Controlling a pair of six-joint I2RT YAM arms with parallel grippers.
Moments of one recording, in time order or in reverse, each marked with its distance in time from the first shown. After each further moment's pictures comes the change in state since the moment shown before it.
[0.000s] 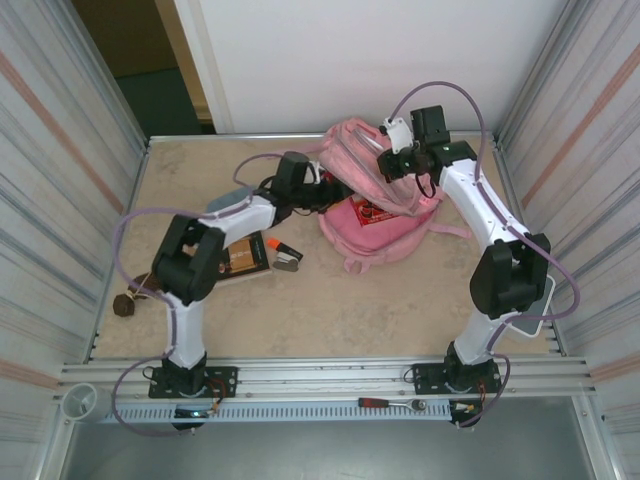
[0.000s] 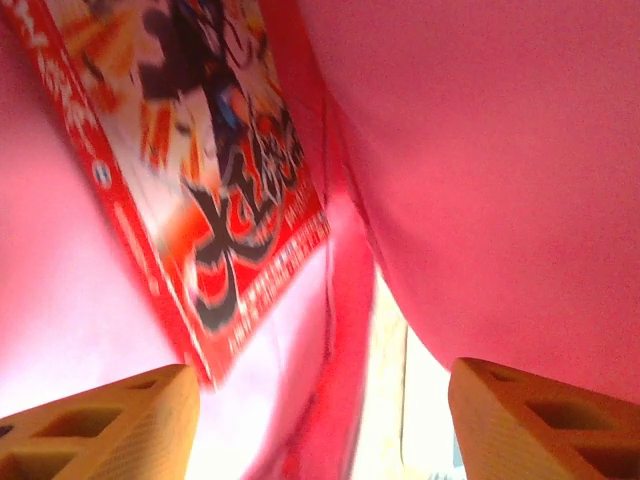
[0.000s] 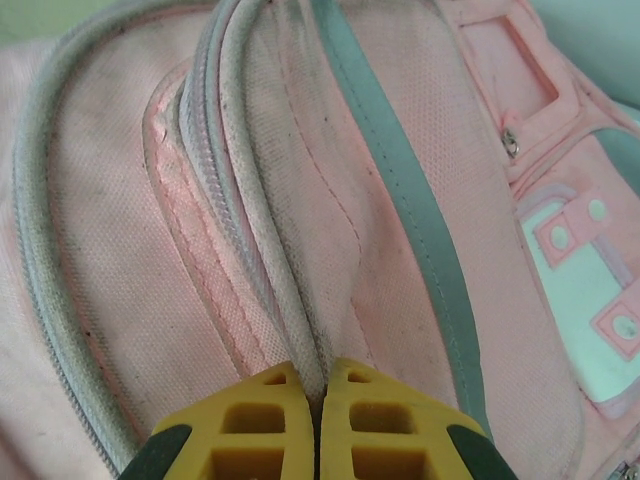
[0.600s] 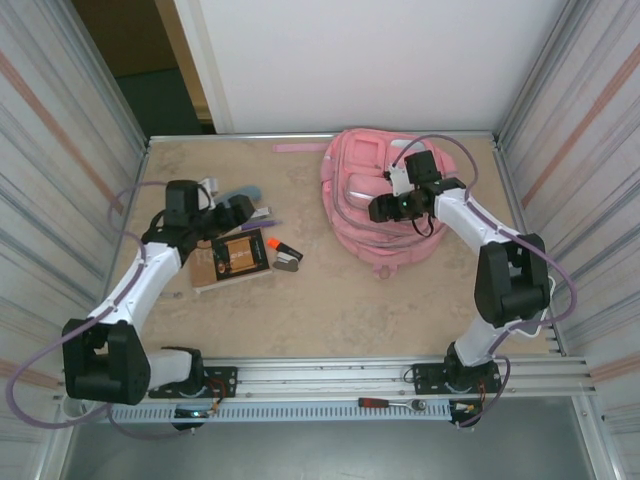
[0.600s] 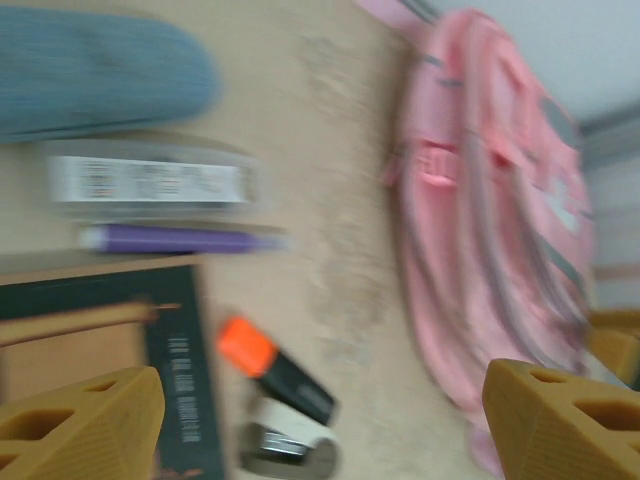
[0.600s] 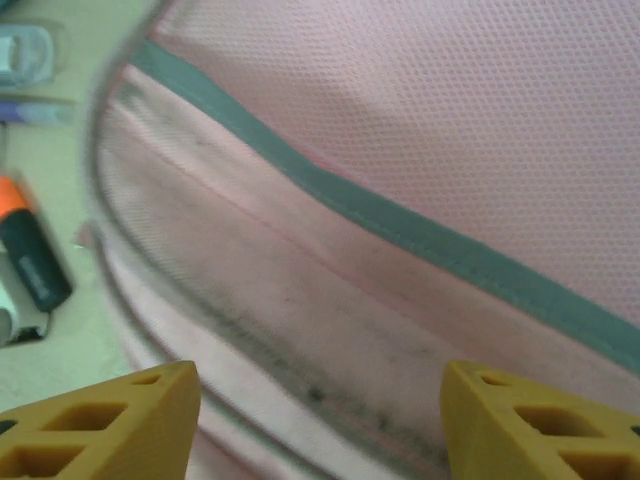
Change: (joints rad) left arm 0.457 -0.697 -0.495 -0.397 -0.229 0.287; right arm 0.023 -0.084 -0.392 0.088 -0.021 0.252
